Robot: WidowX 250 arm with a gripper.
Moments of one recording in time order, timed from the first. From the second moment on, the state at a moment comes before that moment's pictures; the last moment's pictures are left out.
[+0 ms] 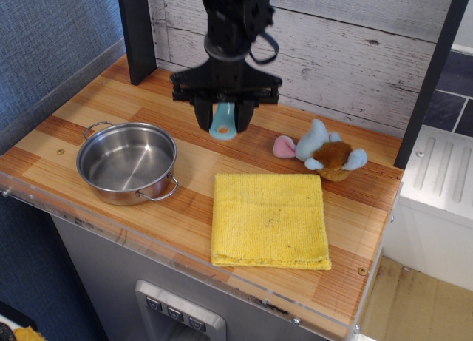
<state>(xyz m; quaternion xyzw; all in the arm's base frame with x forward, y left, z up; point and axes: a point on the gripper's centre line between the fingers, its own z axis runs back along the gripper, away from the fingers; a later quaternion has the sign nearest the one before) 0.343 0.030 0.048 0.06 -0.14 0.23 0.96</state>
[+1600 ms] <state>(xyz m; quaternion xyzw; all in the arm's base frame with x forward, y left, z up) 0.355 0.015 0.020 0.05 -0.09 0.26 0.96</state>
